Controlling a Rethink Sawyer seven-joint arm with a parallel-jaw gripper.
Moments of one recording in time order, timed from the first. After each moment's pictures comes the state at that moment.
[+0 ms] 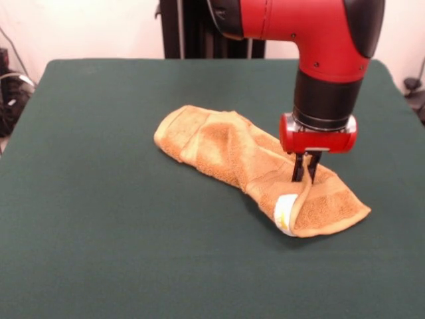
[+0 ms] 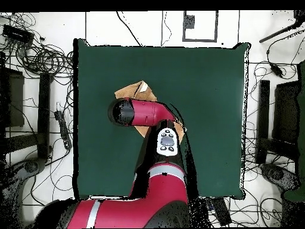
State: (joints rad) arm 0.03 -0.33 -0.07 1.39 0.05 0.41 1.70
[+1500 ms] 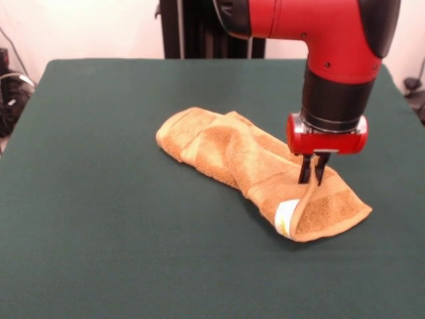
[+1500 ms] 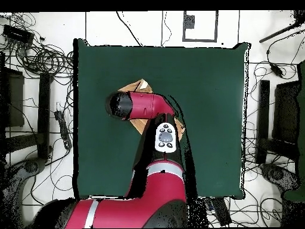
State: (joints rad) arm 0.04 -0.32 -0.07 1.30 0.05 0.53 1.70
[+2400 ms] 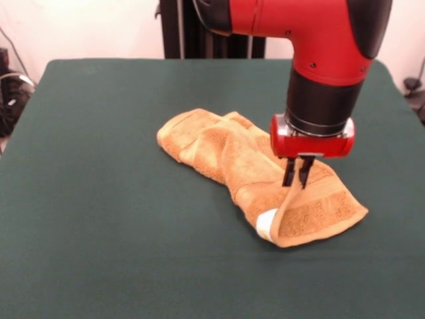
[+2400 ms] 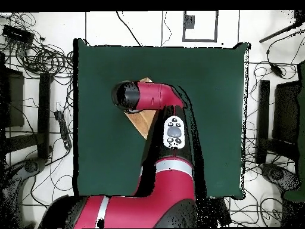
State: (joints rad) arm 0.00 -0.32 -0.06 1.20 -0.01 0.64 1.70
